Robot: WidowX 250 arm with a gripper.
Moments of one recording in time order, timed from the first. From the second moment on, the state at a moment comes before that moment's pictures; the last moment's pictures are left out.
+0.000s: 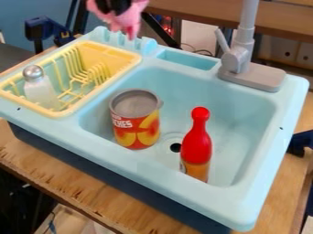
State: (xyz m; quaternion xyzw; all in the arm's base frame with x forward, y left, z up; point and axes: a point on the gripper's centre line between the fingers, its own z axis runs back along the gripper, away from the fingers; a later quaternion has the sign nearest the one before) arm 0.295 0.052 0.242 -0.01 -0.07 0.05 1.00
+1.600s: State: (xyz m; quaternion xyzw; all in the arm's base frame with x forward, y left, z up) arm 0.287 0.121 0.156 -0.07 0.05 0.15 0.99
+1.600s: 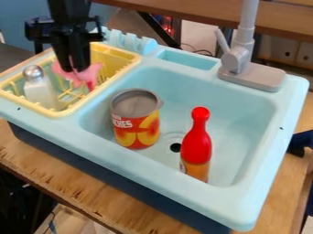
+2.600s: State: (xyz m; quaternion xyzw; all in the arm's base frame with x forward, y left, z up) arm 0.307 0.091 0.198 -0.03 0.04 0.09 0.99
